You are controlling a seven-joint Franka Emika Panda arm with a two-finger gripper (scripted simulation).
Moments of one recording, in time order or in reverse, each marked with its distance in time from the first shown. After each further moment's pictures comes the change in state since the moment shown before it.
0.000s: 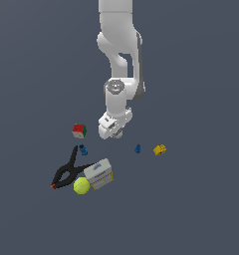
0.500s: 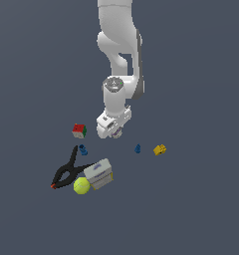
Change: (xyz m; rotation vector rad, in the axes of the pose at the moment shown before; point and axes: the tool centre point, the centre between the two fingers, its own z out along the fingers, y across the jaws) arm 0.001 0.008 -0.014 0.001 -0.001 0.000
